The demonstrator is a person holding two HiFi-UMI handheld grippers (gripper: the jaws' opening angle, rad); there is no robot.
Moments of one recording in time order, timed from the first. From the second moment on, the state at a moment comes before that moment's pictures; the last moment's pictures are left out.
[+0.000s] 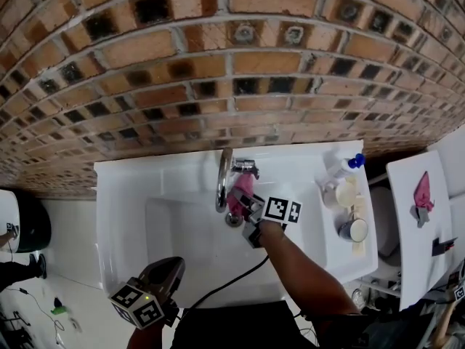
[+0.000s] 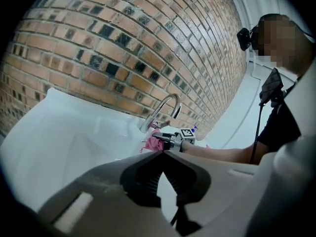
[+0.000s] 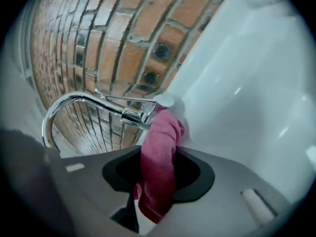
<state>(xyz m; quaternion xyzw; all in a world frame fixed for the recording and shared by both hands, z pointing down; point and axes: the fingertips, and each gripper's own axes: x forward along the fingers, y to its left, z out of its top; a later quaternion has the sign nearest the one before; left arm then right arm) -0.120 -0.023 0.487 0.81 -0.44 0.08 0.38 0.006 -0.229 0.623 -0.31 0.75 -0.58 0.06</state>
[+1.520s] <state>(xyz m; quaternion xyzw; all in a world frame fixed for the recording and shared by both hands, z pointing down) -0.122 -0.023 0.492 0.81 -0.43 0.07 0.38 0.012 -0.262 0.535 -0.32 0.77 -0.53 0.16</state>
